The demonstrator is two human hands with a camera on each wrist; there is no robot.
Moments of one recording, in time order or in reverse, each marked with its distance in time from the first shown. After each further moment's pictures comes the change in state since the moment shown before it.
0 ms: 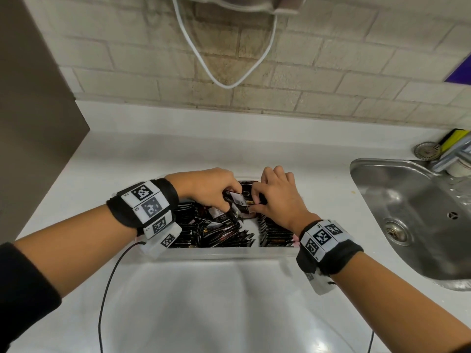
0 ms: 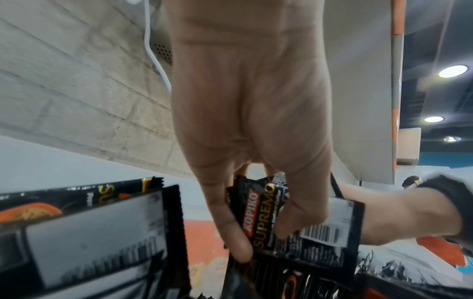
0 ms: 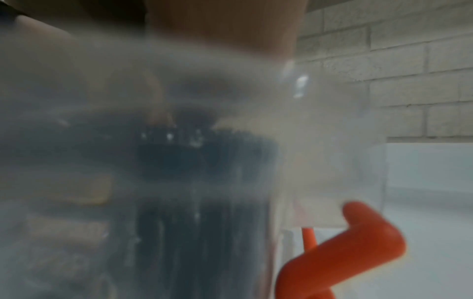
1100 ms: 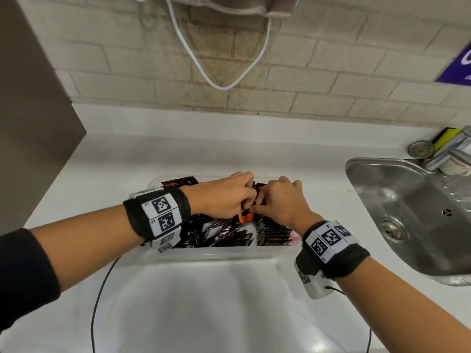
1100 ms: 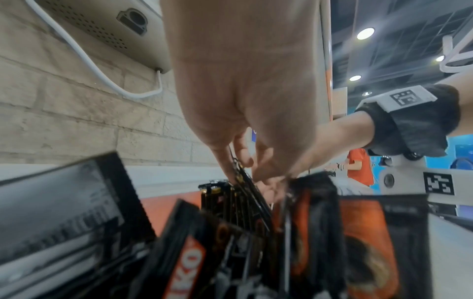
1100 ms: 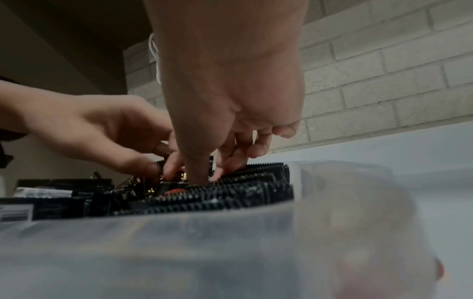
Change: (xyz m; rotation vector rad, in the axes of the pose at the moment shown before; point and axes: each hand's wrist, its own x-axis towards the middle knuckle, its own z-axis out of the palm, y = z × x) left_hand 0.005 0.024 0.024 0.206 0.175 0.225; right_hand -0.007 0.002 -0.011 0.113 -0.154 0.229
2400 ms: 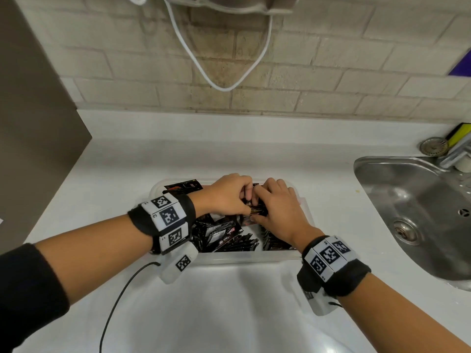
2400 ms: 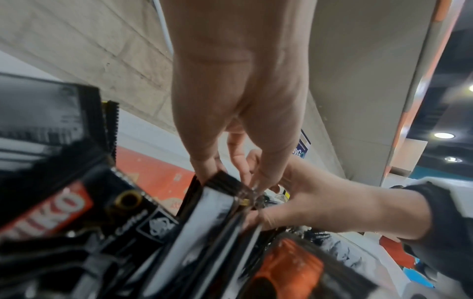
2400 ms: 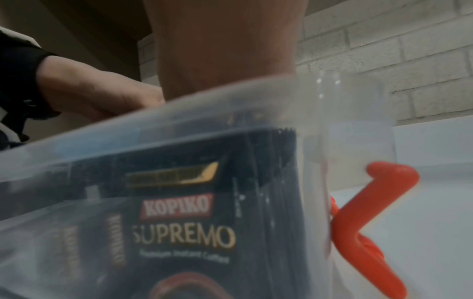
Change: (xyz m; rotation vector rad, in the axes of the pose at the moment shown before) left_hand 0.013 0.000 0.004 -0.411 0.108 -0.396; right_hand -0.009 -0.008 0.023 0.039 0.122 -0.137
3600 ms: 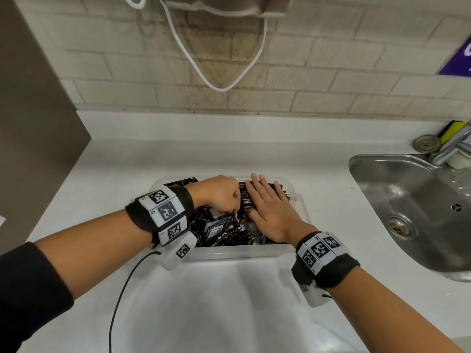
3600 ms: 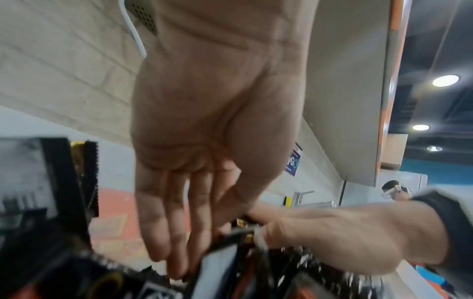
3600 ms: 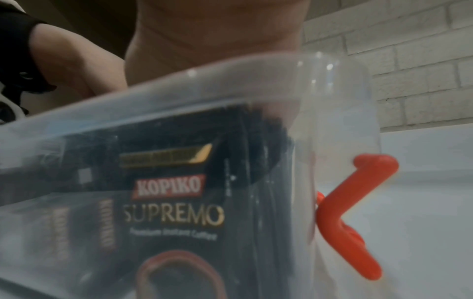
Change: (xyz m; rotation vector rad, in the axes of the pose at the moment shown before) left_hand -0.004 0.006 -0.015 0.242 -0.281 -0.139; right_hand -0.007 0.007 0.015 -0.073 -0.253 -0.061
